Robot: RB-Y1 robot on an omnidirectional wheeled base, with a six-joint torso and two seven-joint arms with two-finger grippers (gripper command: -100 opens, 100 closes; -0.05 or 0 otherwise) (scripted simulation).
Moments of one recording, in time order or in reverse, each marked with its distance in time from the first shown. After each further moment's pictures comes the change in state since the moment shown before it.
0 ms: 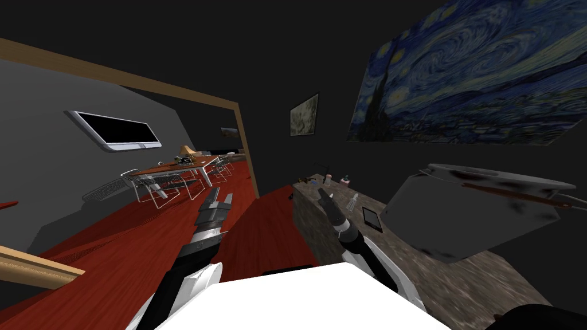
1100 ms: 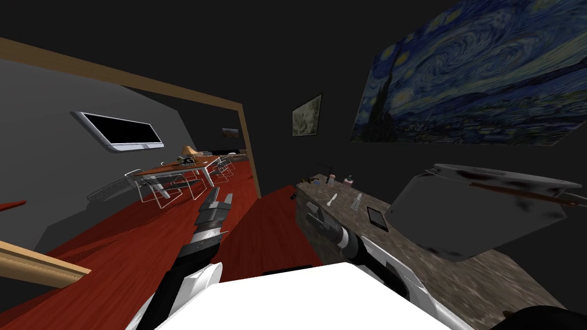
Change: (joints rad) left arm 0.000 0.000 0.000 0.000 0.000 0.000 0.000; right arm -0.049 -0.321 0.161 0.083 0.076 -0.098 0.222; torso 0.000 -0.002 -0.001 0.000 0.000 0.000
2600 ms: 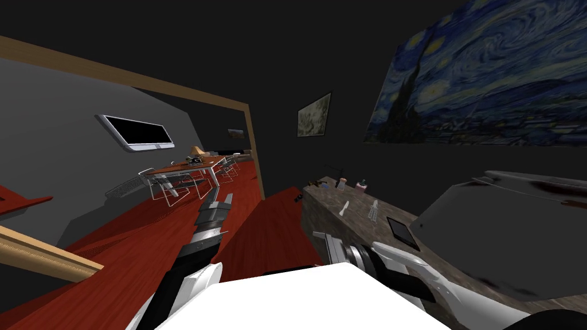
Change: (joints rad) left arm 0.000 0.000 0.000 0.000 0.000 0.000 0.000; right arm -0.080 -0.427 0.269 0.131 0.093 -0.024 0.332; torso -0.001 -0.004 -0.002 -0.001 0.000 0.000
